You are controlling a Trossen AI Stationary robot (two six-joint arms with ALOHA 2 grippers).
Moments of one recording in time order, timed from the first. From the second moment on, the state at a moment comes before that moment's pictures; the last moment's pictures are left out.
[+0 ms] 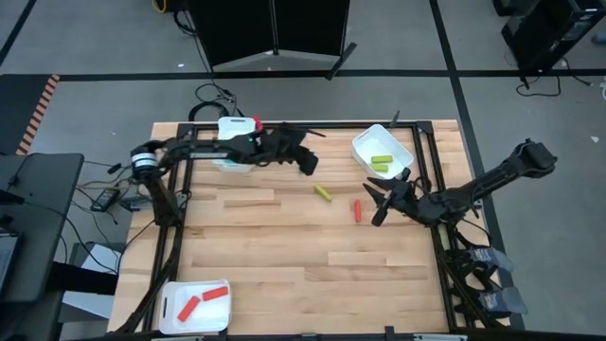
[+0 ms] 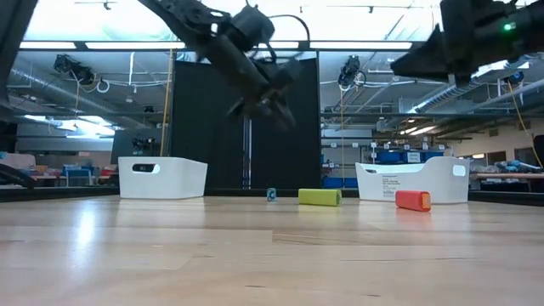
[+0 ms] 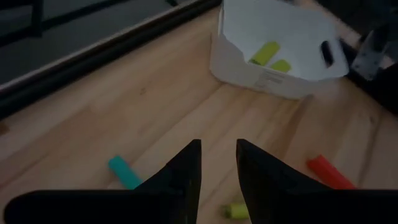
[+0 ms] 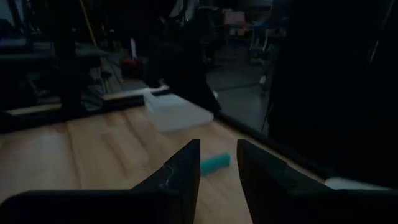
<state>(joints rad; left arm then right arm) 0.32 1.73 1.25 -0.17 -0.13 -0.47 0.39 0.87 0.26 0.50 1.00 0.10</state>
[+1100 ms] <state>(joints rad) 0.22 1.89 1.38 -0.12 0.11 -0.07 0.47 0.74 0.26 0.18 0.95 0.32</state>
